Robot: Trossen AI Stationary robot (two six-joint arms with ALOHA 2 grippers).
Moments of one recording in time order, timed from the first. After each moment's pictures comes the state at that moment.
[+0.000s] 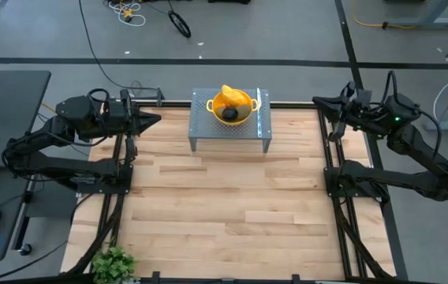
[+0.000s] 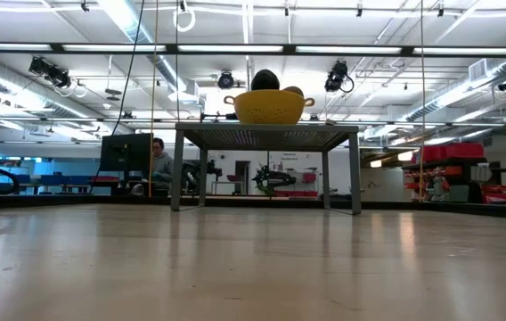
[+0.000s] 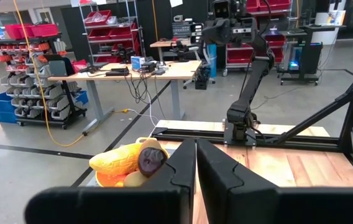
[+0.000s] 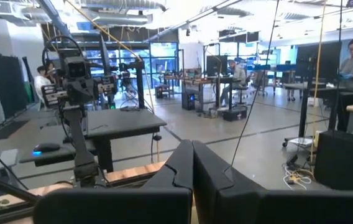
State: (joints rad) left arm 0.16 0.70 1.11 -0.44 -0.12 0.07; right arm -0.46 0.59 0.99 -0.27 -0.08 0.04
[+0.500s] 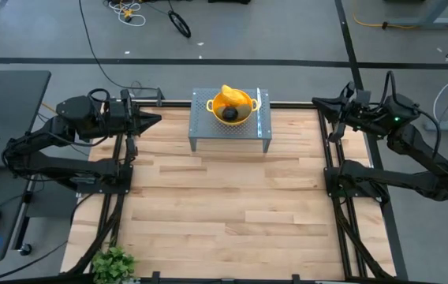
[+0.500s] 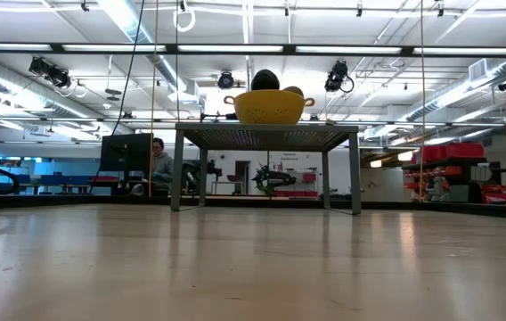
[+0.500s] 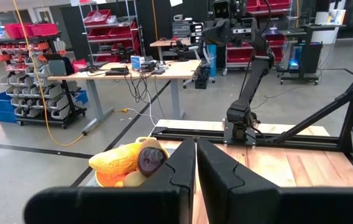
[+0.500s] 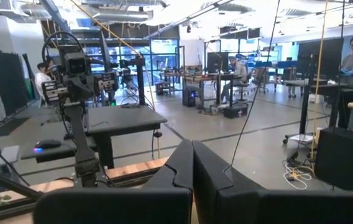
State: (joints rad) left arm 0.16 0.70 1.11 -0.45 -0.12 0.07; right arm -0.46 0.59 0.99 -0.29 -0.08 0.04
